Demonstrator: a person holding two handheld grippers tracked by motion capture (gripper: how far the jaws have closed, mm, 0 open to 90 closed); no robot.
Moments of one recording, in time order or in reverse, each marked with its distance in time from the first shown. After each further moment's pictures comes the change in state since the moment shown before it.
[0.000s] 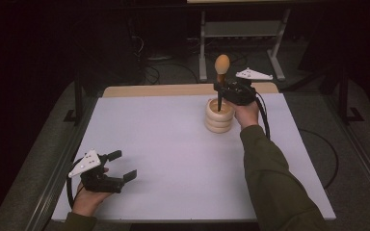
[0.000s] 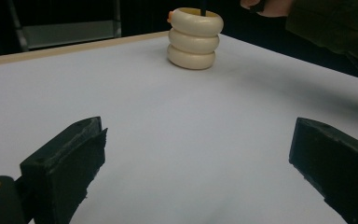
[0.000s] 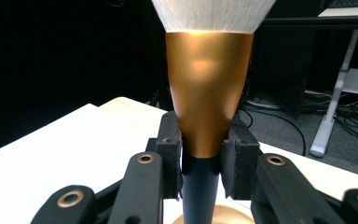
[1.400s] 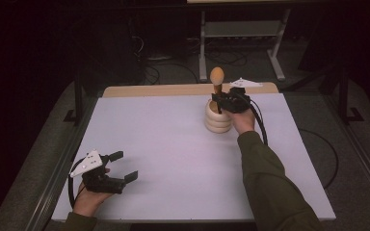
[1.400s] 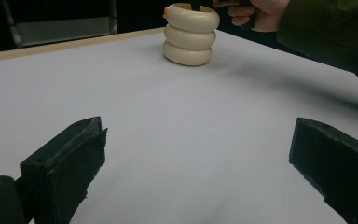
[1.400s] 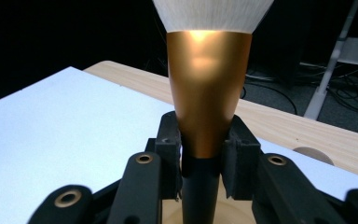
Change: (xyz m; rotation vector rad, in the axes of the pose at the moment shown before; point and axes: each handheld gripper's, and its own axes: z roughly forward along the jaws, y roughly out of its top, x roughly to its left) left arm -0.001 -0.001 0.003 0.017 -0.013 0.006; right arm -0.004 -0.032 0.018 0.122 -0.038 -0.016
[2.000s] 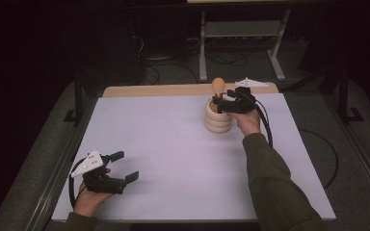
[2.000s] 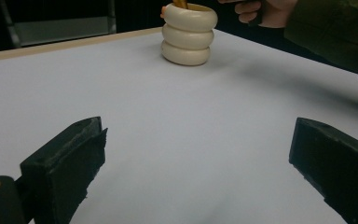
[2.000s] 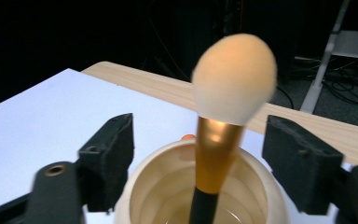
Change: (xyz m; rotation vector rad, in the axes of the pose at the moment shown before) left arm -0.001 0.000 0.001 0.000 -0.006 0.004; right arm -0.005 0.002 -0.015 0.009 -0.011 0.034
